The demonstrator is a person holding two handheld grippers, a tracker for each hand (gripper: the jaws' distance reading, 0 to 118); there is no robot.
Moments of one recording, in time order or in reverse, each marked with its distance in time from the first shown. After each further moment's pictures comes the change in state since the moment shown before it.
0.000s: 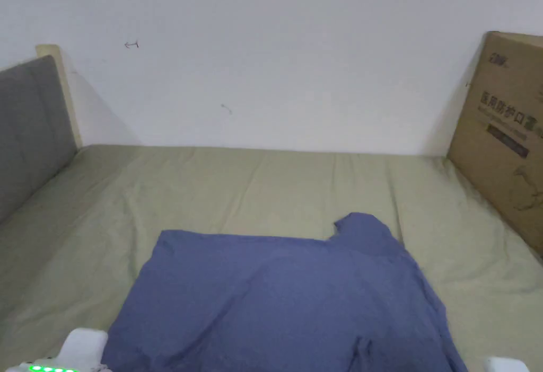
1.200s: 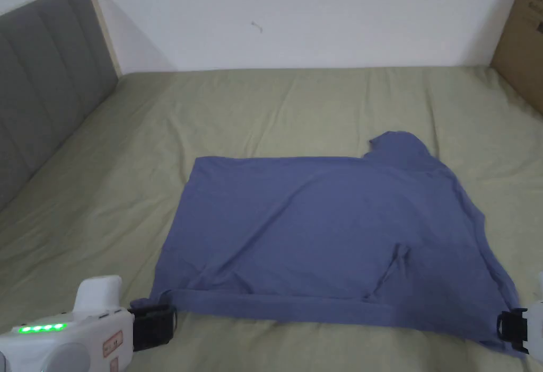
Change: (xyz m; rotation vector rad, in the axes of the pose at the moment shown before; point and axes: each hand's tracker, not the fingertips) left arm -0.033 -0.088 0.072 0.053 -0.197 0.237; right arm -0.006 -0.059 0.040 0.078 0.082 -0.082
